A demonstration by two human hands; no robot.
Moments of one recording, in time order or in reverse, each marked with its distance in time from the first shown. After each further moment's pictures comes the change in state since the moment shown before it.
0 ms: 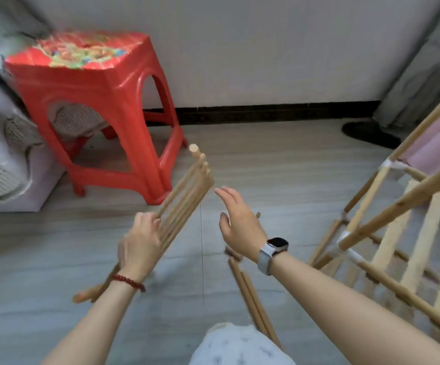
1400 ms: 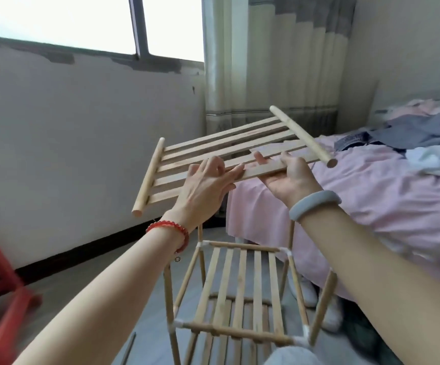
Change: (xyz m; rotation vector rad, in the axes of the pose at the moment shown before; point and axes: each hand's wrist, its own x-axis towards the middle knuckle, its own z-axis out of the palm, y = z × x) left_hand -0.031 0.522 -0.197 -0.357 0.363 1.394; right_hand -0.220 -0.091 -0.480 1.532 1.102 0.046
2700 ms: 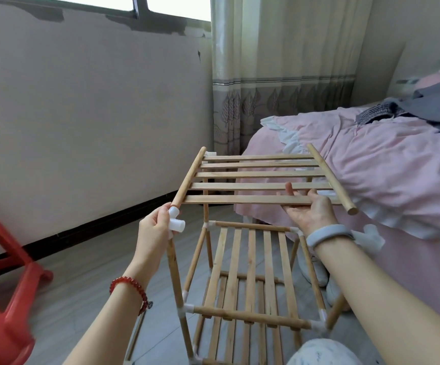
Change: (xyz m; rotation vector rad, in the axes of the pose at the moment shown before) left_hand -0.137 -0.036 0.029 -0.869 0.062 -1.253; right_hand 0.056 0.069 -0.123 0.196 0.286 0.041
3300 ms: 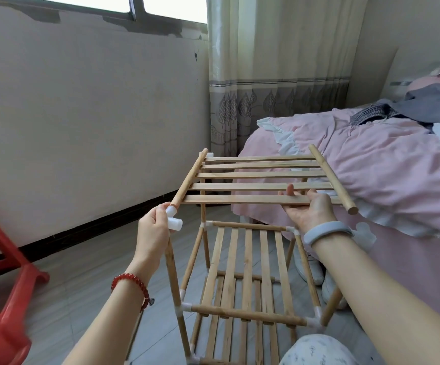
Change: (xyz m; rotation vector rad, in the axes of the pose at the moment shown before) left_hand -0.006 0.004 0.008 0.052 0.039 0.034; right_hand -0.007 -0.009 -0.001 -0.017 0.065 0.000
